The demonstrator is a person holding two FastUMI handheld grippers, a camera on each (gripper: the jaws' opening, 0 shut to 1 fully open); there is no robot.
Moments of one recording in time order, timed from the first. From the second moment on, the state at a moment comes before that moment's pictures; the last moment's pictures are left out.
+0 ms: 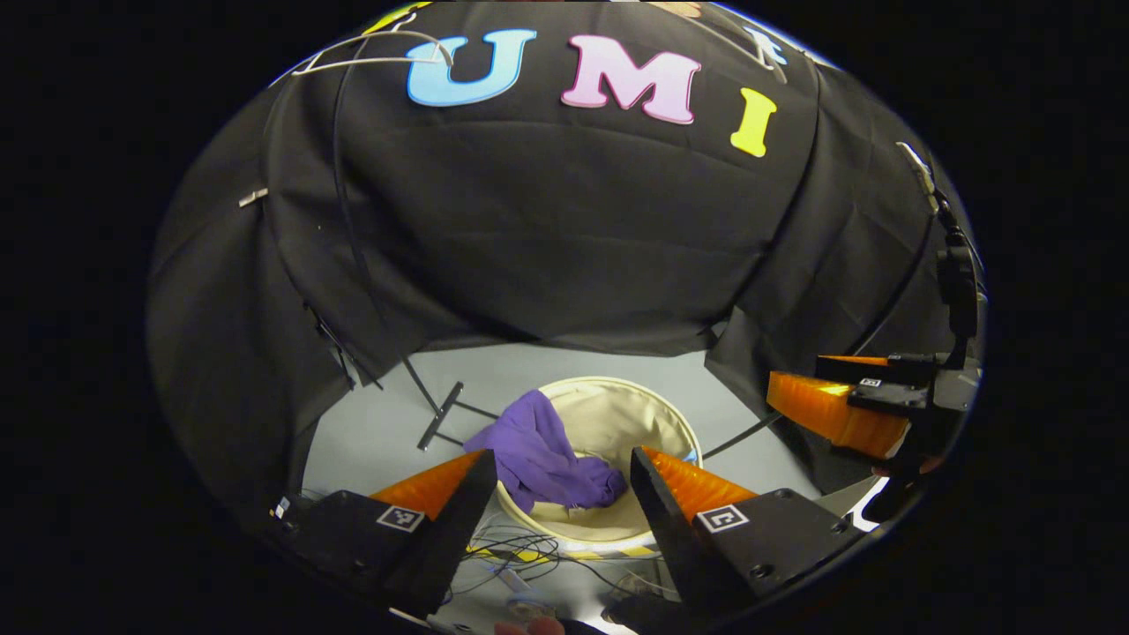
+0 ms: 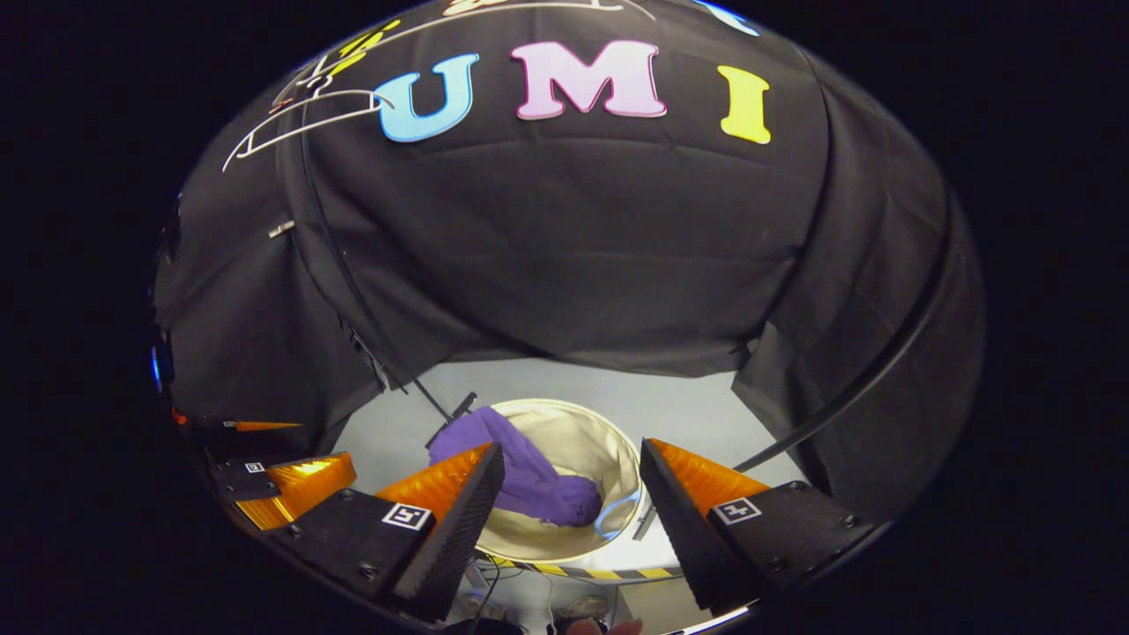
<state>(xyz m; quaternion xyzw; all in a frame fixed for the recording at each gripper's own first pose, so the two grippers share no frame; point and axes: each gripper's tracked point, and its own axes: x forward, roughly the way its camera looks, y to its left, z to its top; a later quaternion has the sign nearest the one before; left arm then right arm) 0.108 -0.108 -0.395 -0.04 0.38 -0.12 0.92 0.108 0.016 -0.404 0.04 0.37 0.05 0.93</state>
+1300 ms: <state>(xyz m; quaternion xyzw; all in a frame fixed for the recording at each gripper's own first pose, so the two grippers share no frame) 0.061 -0.012 -0.011 -0.05 0.03 -0.07 1.00 0.075 0.021 -0.023 0.01 0.02 0.00 1.00</state>
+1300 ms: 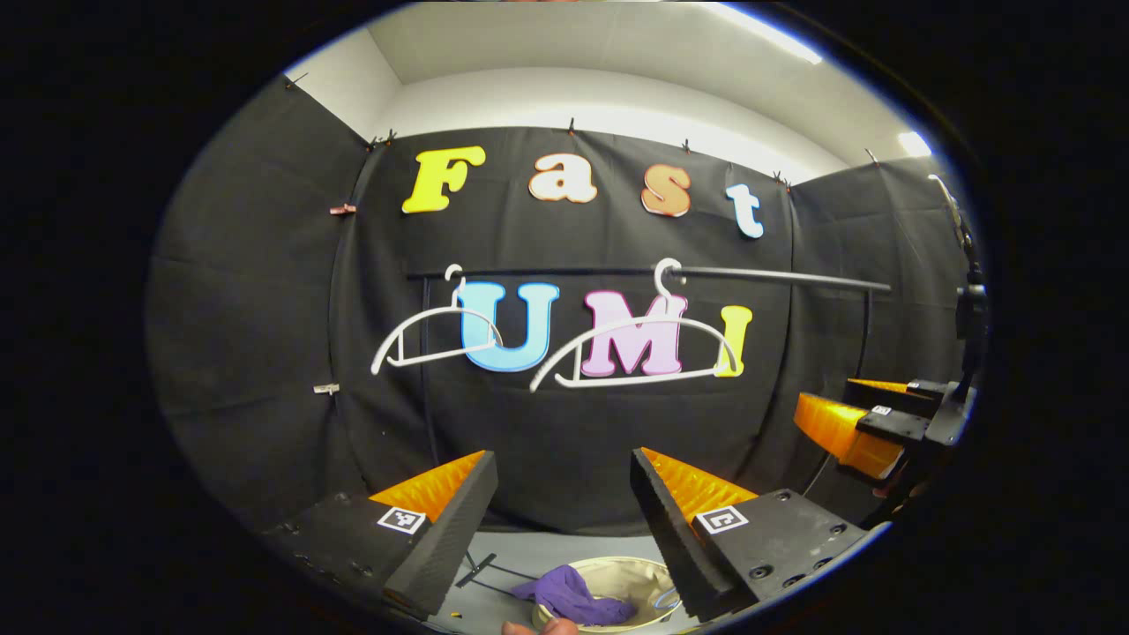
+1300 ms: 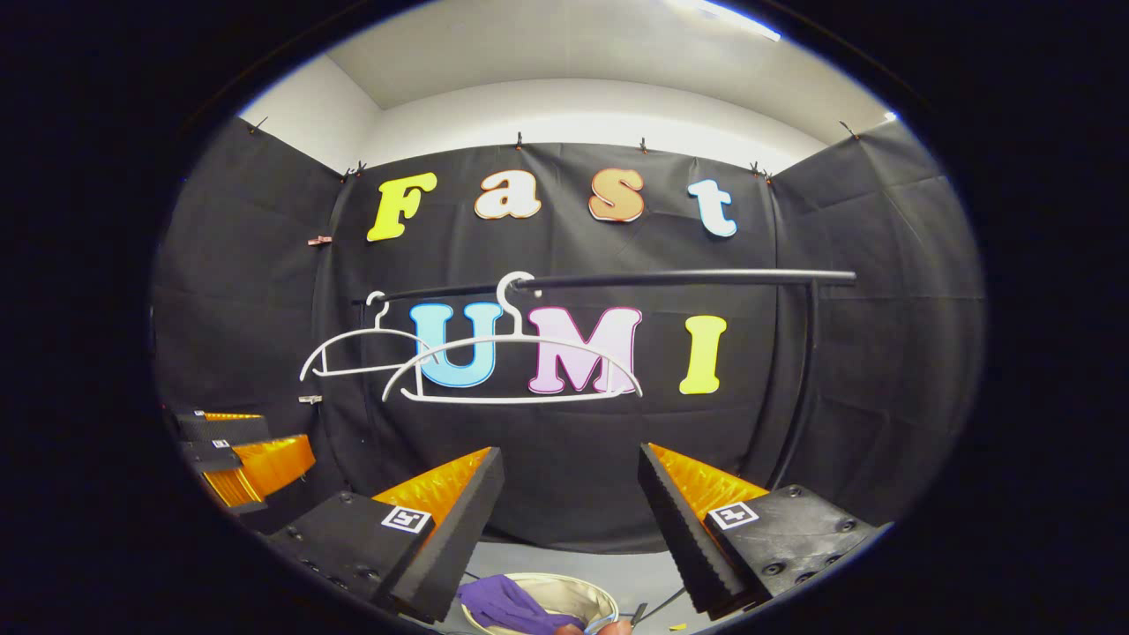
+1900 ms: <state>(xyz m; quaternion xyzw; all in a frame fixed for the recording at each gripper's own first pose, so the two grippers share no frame) 0.031 0.001 0.030 -0.02 -0.01 -0.06 1.00 0.047 0.040 0.013 0.02 0.00 0.00 1.00</state>
